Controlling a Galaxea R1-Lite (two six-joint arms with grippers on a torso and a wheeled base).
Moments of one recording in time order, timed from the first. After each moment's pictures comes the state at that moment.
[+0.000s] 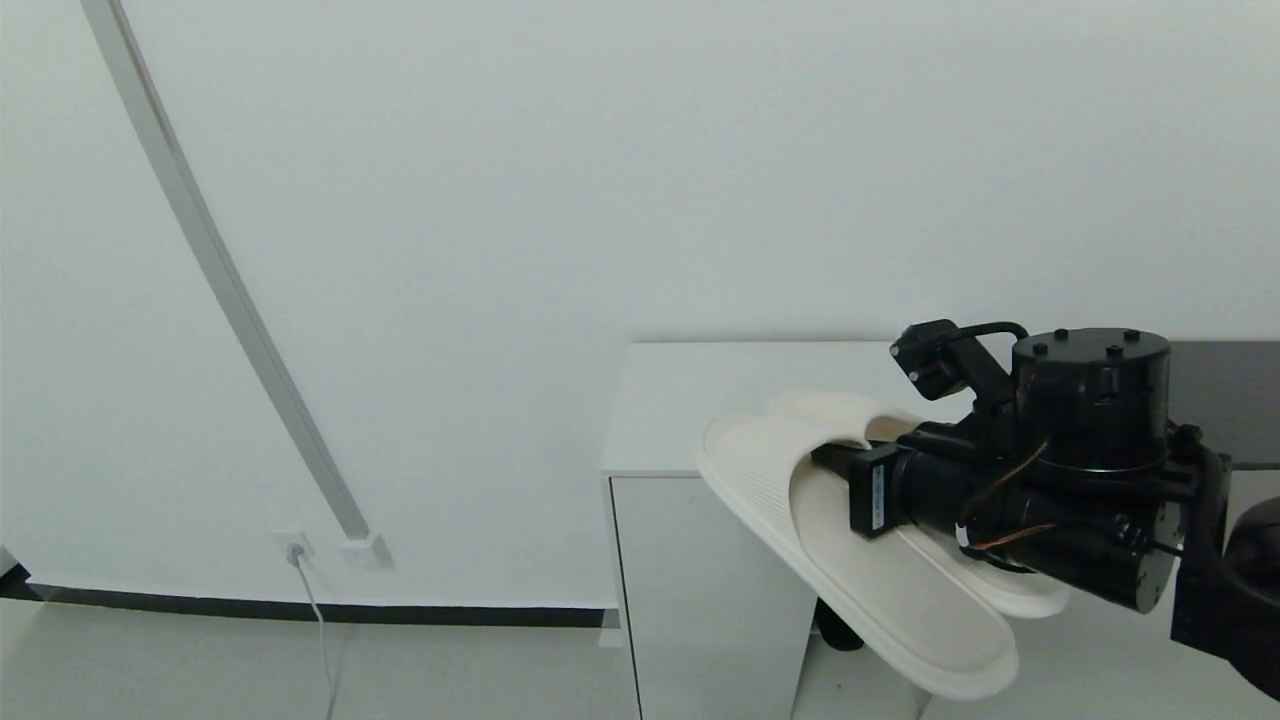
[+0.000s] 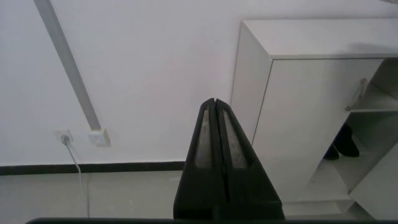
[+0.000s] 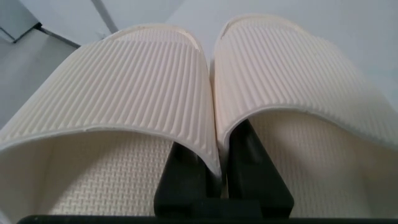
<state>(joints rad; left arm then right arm) 0.00 0.00 0.00 0.00 -0.01 0.00 0.69 1.64 -0.78 -0.59 -0.09 0.14</state>
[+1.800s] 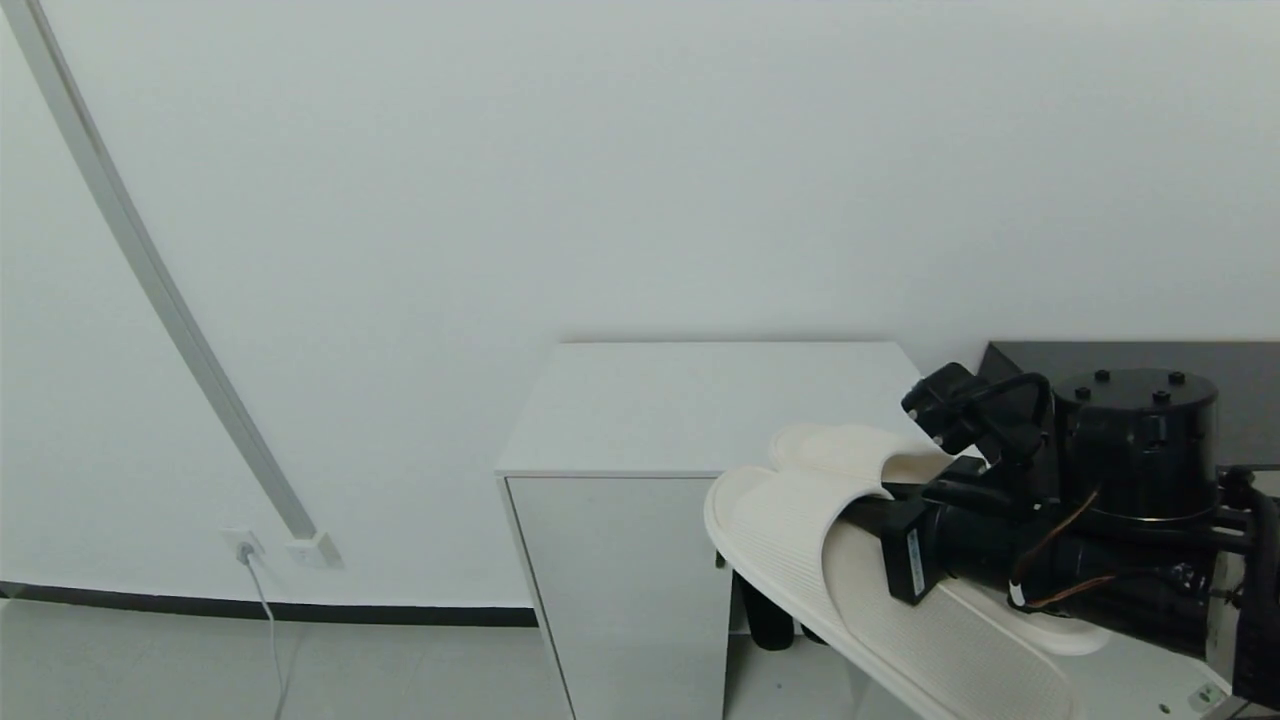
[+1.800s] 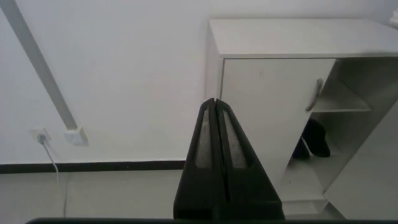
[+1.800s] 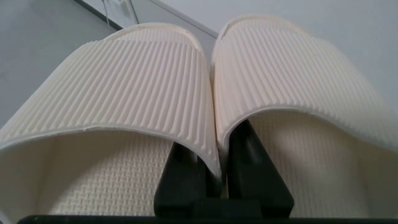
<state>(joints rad) 0.00 0.00 0.00 0.00 -0.01 0.00 0.67 1.58 -0.66 -0.59 0.01 0.00</state>
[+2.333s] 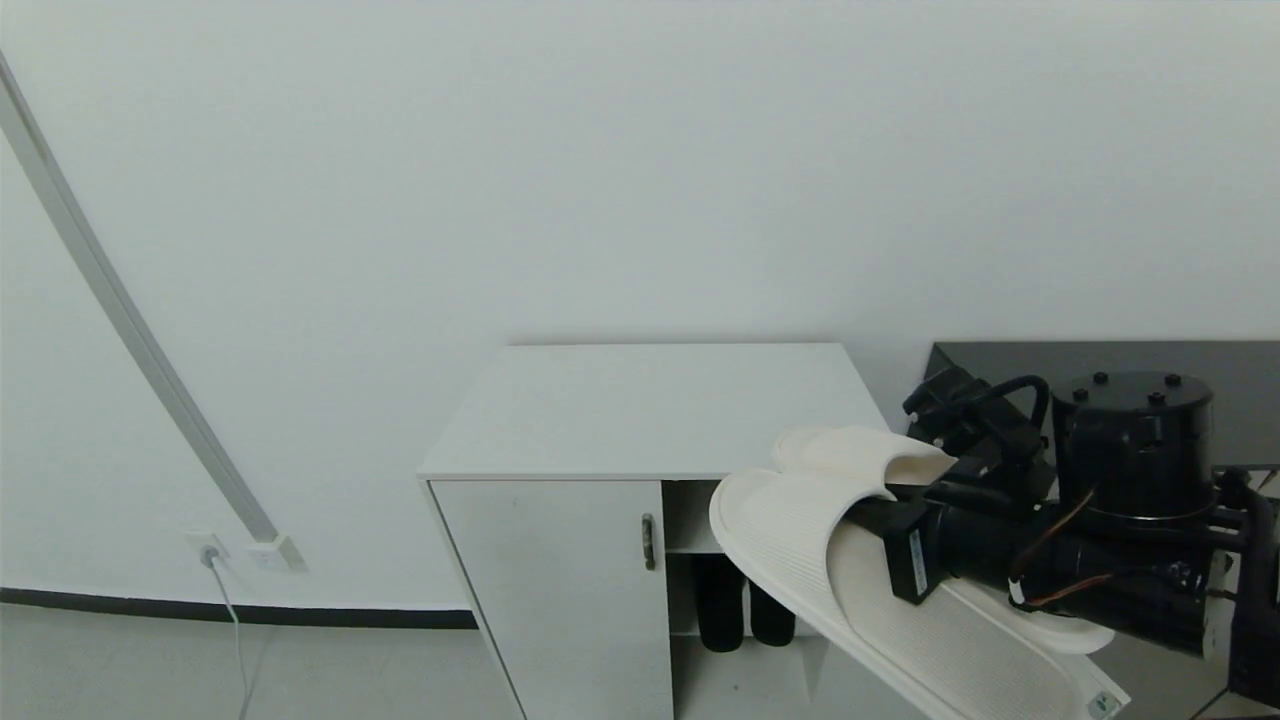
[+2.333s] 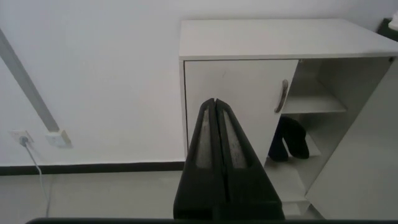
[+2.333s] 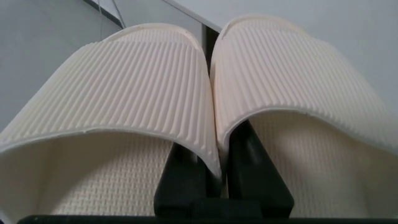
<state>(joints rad) 0.00 0.00 0.00 0.00 -0.01 0.00 0.67 1.59 -0.66 -0.59 0.01 -0.01</state>
